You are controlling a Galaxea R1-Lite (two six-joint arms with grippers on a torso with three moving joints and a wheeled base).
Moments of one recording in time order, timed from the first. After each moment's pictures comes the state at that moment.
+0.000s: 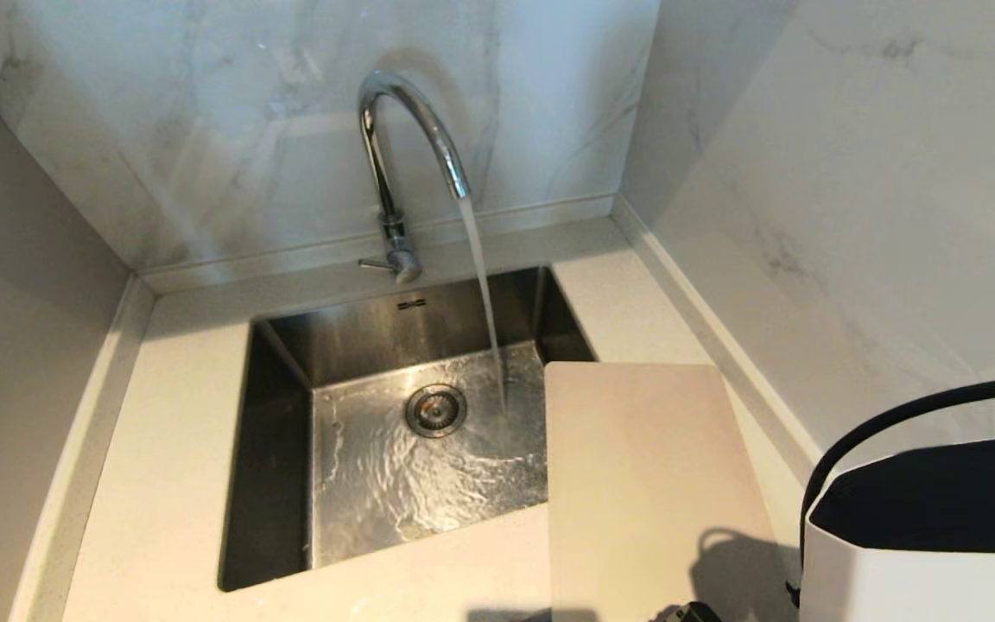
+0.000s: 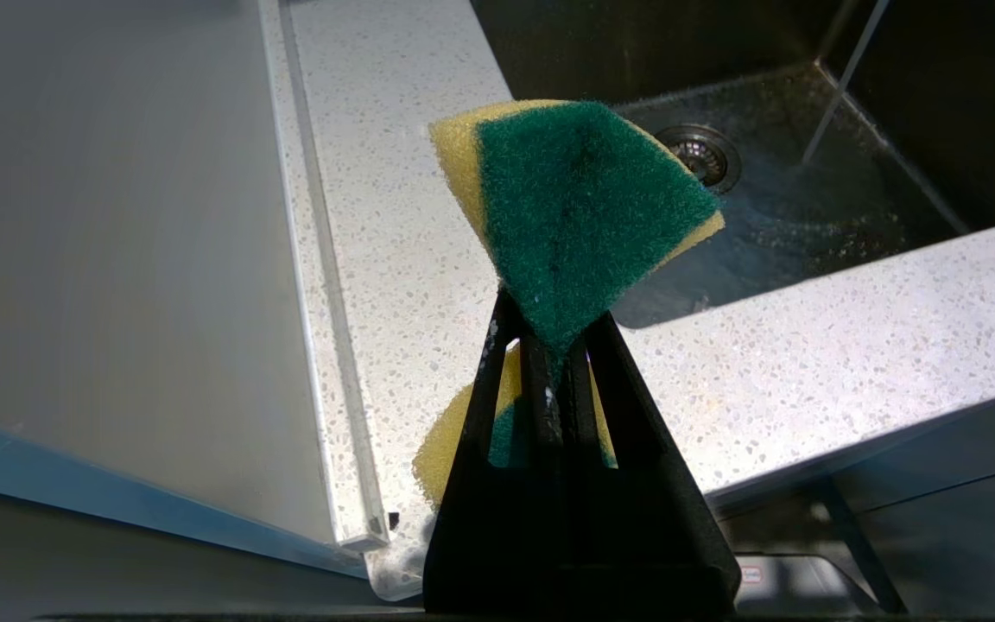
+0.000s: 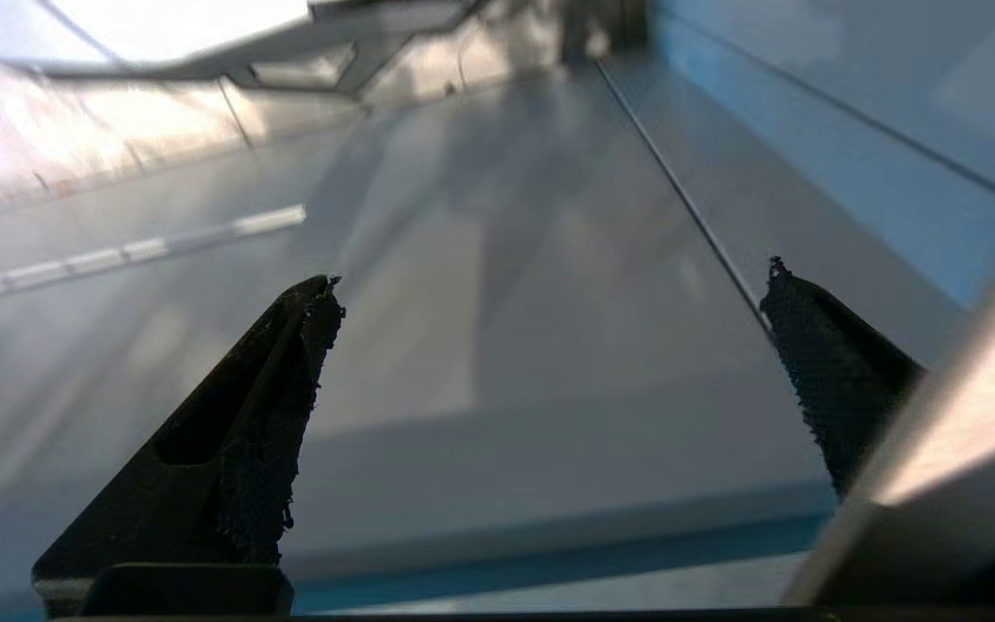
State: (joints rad) left arm 0.00 0.00 0.00 -0.01 0.00 0.00; right arm 0.70 2.07 -0.22 -0.61 -0.15 -0.96
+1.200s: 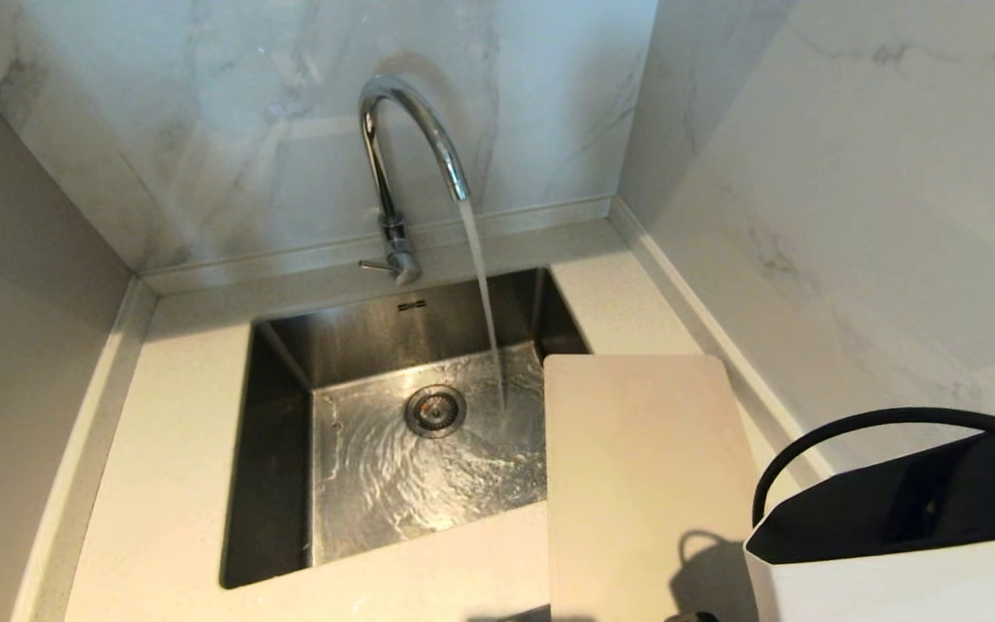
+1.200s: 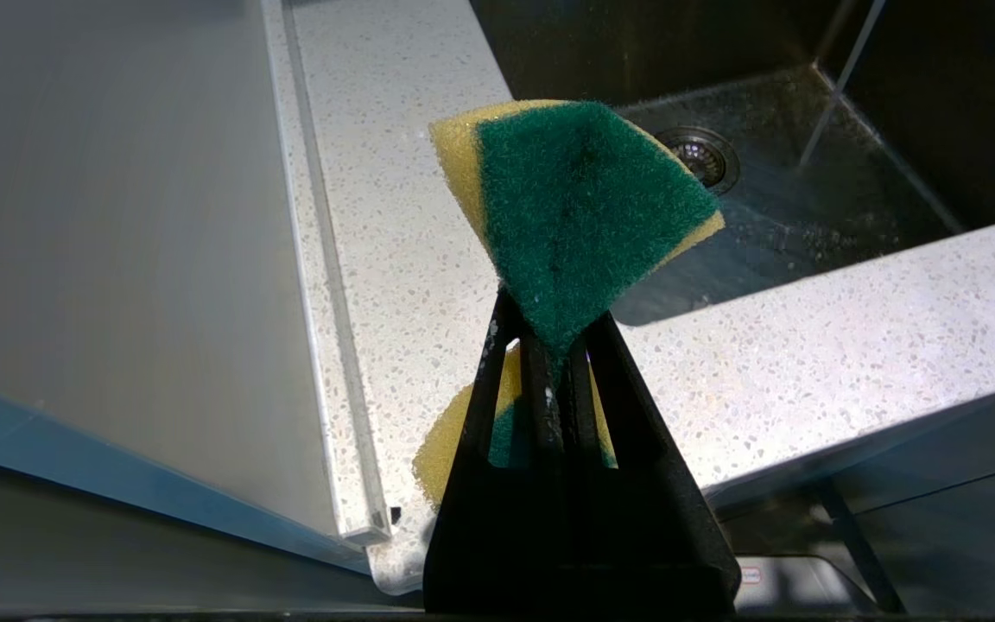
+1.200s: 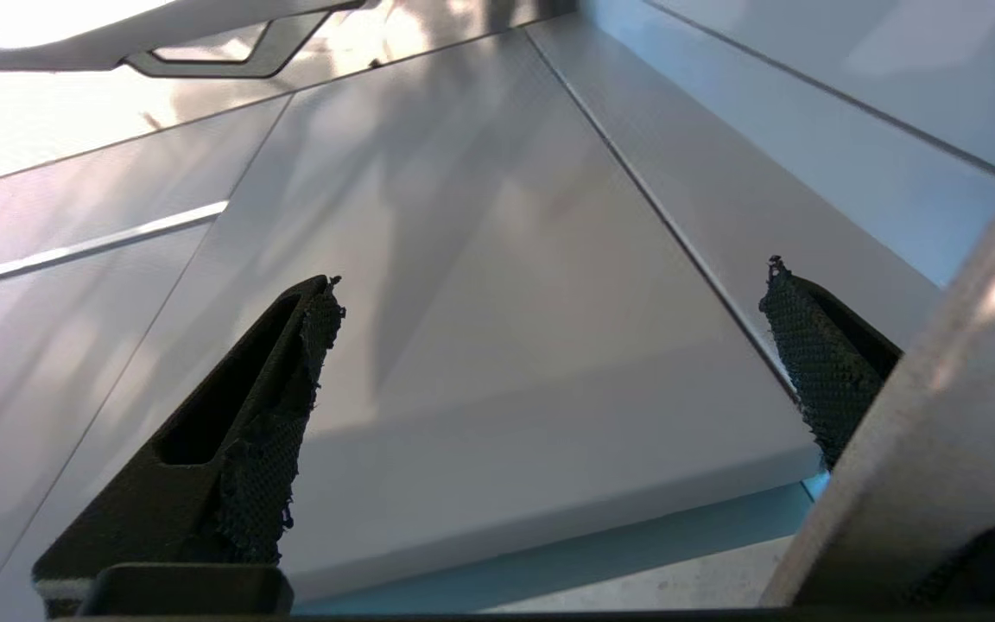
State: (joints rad) left arm 0.00 0.00 0.00 -0.01 0.00 0.00; right arm 0.68 2.21 -0.14 -0.92 -0.22 -0.98
